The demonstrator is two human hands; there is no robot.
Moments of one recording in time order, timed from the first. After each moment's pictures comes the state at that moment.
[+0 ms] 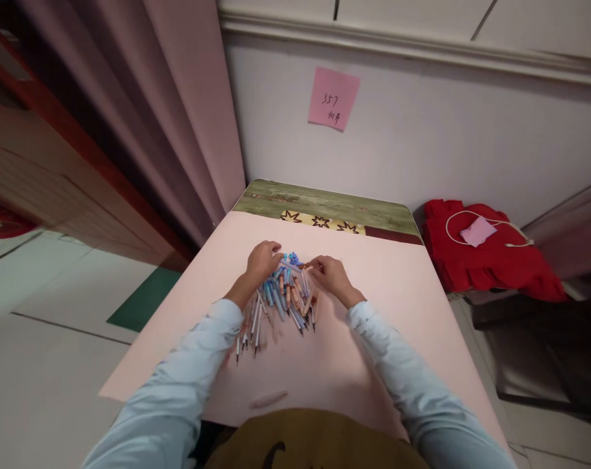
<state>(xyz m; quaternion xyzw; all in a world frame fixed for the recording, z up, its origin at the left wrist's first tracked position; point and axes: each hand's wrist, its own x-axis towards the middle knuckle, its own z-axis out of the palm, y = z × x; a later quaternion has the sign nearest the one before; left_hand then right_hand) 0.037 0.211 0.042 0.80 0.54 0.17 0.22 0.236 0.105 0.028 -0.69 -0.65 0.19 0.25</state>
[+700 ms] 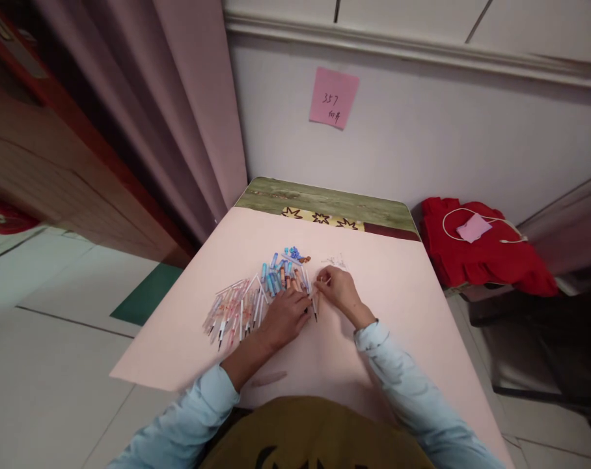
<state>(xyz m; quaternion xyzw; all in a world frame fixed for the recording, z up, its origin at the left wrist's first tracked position) 0.032 0.054 0.036 0.93 0.27 0.14 0.18 0.231 0.051 0.025 -0.71 -0.62 0.19 0.28</state>
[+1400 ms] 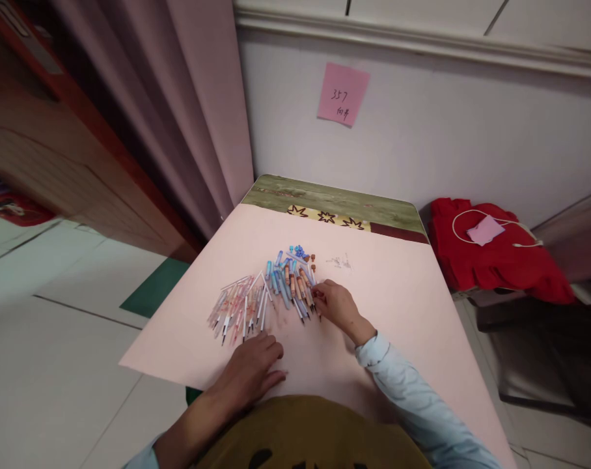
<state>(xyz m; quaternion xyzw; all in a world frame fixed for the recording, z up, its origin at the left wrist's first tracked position) -0.056 -0.009 0.050 0.90 0.34 0.02 0.27 0.208 0.020 0.025 -0.65 -0.71 0.18 0.19</state>
